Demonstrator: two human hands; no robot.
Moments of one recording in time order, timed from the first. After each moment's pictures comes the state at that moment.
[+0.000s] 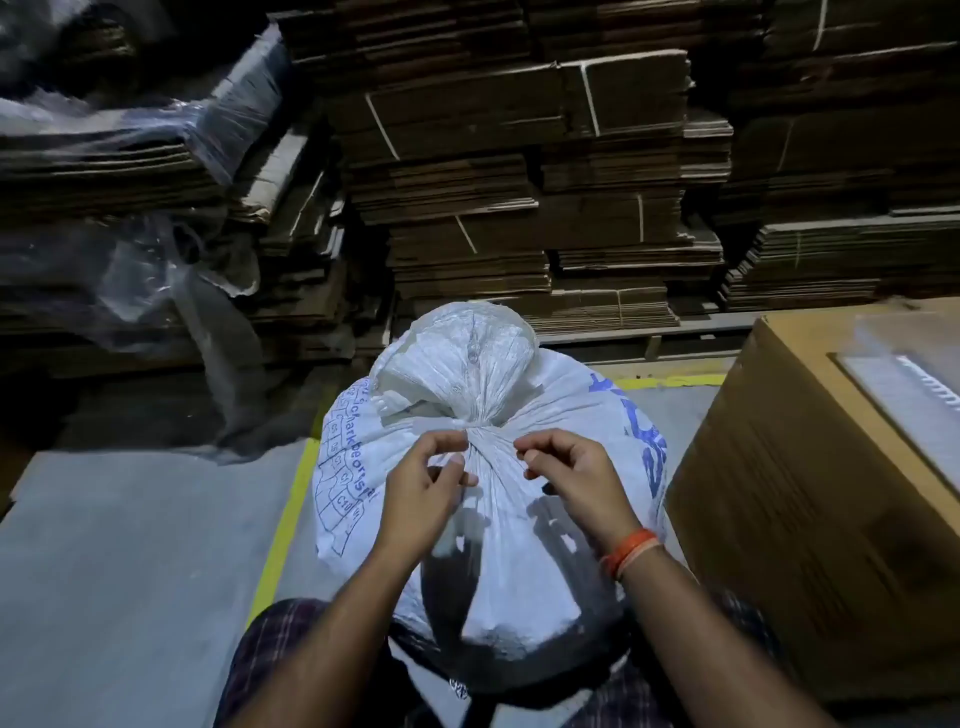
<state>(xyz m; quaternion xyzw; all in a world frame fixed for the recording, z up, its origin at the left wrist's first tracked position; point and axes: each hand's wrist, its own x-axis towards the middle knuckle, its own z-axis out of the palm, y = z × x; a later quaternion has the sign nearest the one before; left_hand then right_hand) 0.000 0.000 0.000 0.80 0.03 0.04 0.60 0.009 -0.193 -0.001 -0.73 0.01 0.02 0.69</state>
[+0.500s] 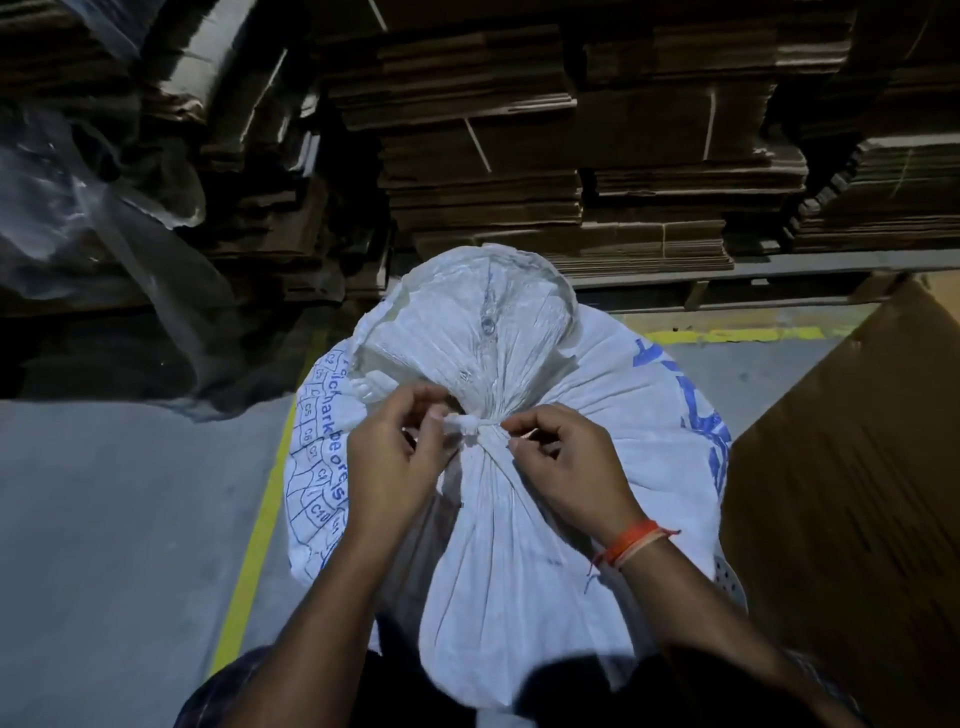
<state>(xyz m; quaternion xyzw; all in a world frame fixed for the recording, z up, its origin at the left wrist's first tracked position) 0.099 0.027 -0.044 0.86 0.04 0.16 0.49 0.110 -0.163 -0.072 -0.83 -0.05 -0.02 0.56</state>
